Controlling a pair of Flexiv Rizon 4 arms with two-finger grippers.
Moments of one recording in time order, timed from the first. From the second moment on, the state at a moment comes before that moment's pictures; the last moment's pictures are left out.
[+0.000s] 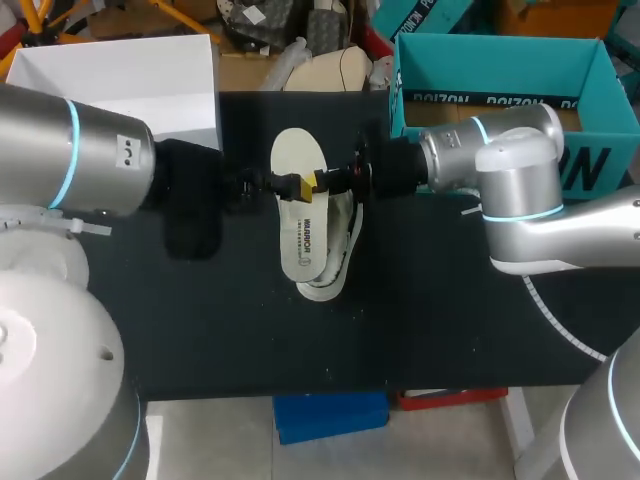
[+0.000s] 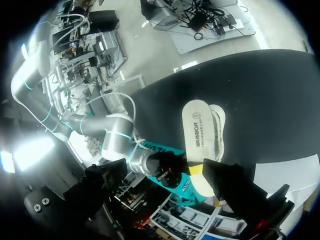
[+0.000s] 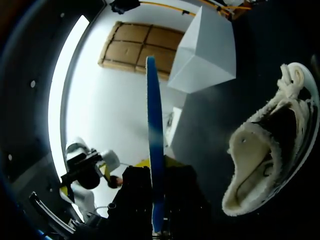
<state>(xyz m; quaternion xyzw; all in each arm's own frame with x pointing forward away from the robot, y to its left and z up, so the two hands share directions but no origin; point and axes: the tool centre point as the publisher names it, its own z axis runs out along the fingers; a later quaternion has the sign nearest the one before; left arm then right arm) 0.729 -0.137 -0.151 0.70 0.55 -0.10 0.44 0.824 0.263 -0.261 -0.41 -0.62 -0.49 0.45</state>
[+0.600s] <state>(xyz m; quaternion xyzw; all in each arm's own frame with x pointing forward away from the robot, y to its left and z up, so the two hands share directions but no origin) 0.721 -0.126 -0.174 0.71 0.63 -0.07 0.32 0.824 0.263 -0.261 -0.41 -0.62 -0.49 0.45</state>
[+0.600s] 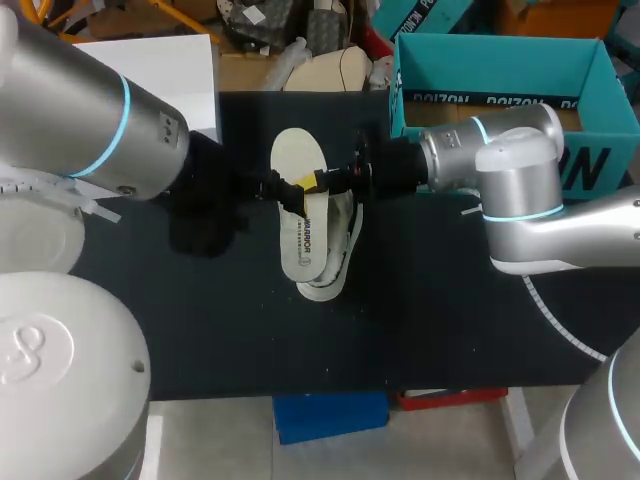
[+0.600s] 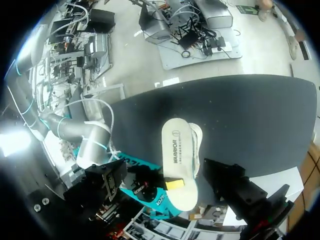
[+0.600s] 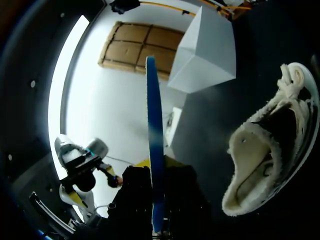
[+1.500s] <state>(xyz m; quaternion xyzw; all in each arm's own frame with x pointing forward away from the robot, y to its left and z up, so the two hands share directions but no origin) 0.735 -0.142 -0.189 0.69 0.69 0.03 0.21 0.824 0.263 -0.261 -0.41 -0.62 -0.49 0.45</state>
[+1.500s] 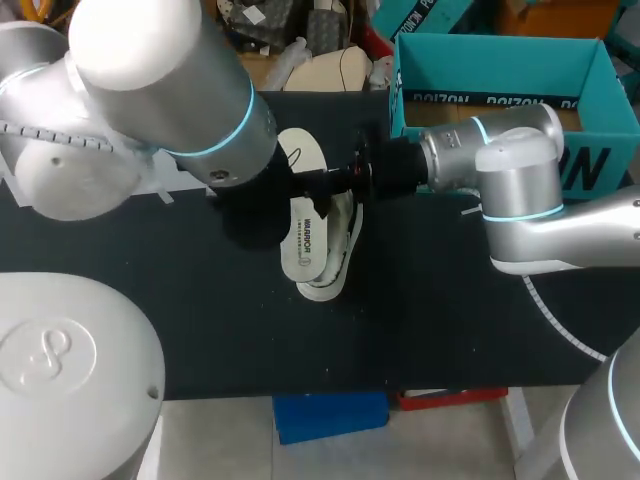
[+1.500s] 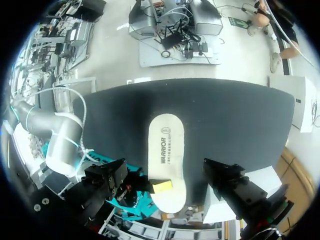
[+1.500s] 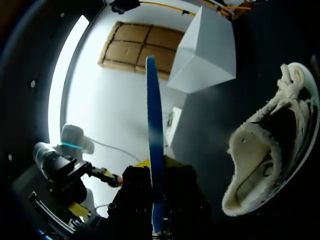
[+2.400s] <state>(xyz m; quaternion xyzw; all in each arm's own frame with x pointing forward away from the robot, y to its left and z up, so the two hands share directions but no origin) 0.743 -0.160 -0.221 0.68 0.72 0.09 0.13 0.824 0.263 -0.261 -0.41 -0.62 -0.49 0.45</state>
